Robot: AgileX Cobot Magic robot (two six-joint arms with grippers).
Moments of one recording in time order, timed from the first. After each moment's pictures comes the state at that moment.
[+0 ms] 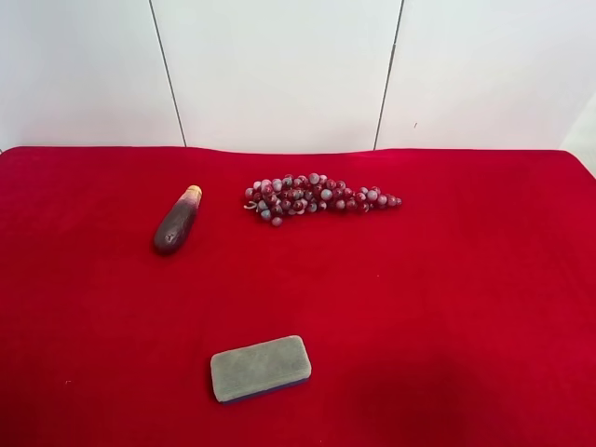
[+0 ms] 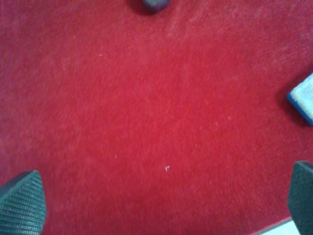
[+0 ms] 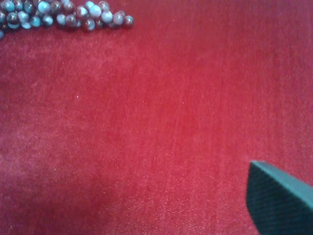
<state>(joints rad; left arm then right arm) -0.26 0.71 -0.83 -0.02 1.16 0.09 0.07 0.08 -0.49 0.16 1.07 -0.15</state>
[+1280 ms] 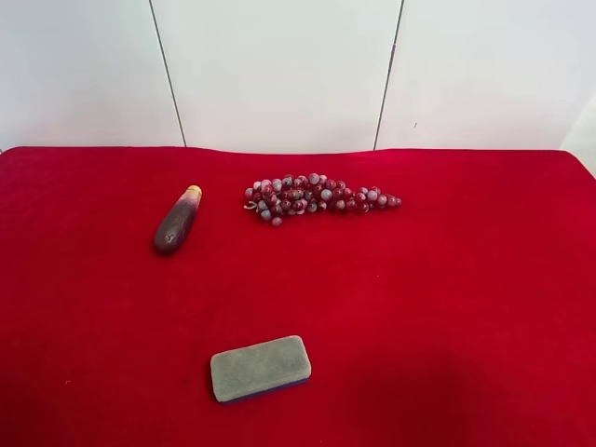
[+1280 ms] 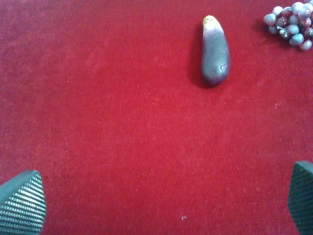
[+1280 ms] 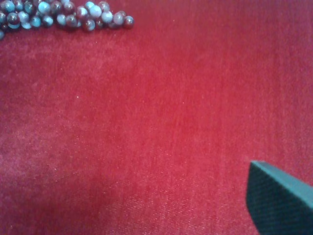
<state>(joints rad) 0.04 -0.01 -0.51 -0.12 1.07 0.10 0.07 0.08 -0.49 0.16 1.07 -0.15</state>
